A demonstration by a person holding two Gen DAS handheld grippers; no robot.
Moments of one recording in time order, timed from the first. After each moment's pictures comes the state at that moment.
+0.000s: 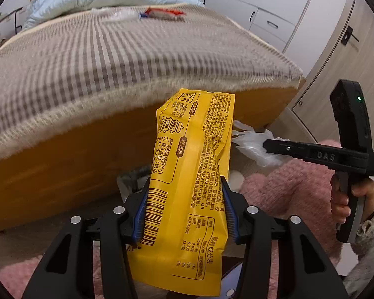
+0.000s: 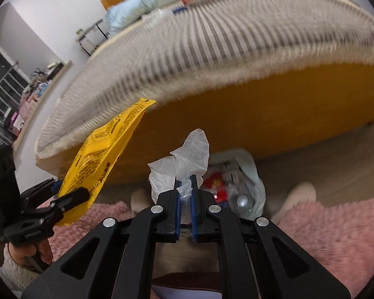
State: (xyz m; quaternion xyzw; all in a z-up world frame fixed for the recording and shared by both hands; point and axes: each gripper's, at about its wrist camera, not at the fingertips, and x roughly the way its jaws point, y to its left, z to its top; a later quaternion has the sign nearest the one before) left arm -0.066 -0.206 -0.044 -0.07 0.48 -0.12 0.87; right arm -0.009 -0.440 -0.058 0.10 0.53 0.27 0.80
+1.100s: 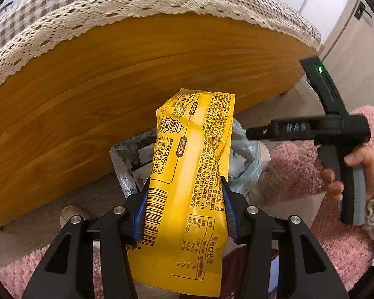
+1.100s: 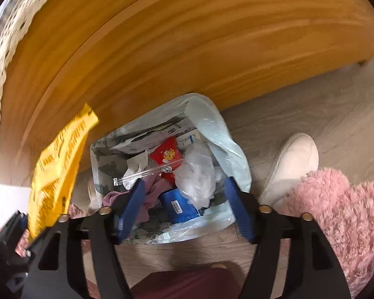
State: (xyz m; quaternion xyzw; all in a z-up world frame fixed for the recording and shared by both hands) left arm -0.044 -0.219 -0.145 -0.03 0.54 -0.11 0.83; right arm 0.045 -0.452 -0.177 0.11 0.64 0.15 0.74
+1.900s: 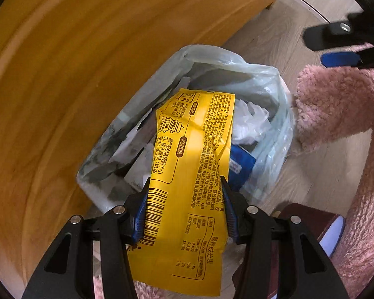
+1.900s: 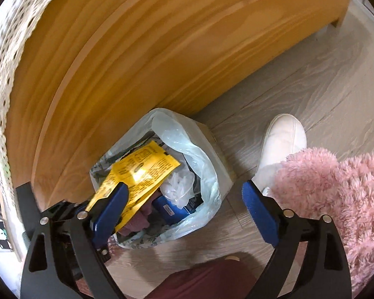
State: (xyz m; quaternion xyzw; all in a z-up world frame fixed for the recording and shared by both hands) left arm 0.033 -0.268 -0.237 0.16 0.65 -0.19 0.72; right arm 0.052 -0.501 -0.179 0.21 0.66 0.09 0.72
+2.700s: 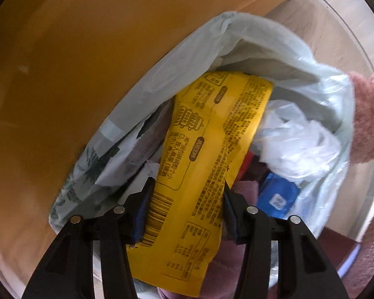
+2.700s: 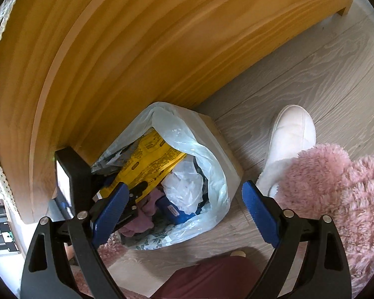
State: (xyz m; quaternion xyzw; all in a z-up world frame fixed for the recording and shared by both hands) left arm 0.081 -0.252 -0.327 0.16 0.69 -0.17 0.69; right arm 0.066 -0.489 -0.198 0.21 0.69 0.10 0.69
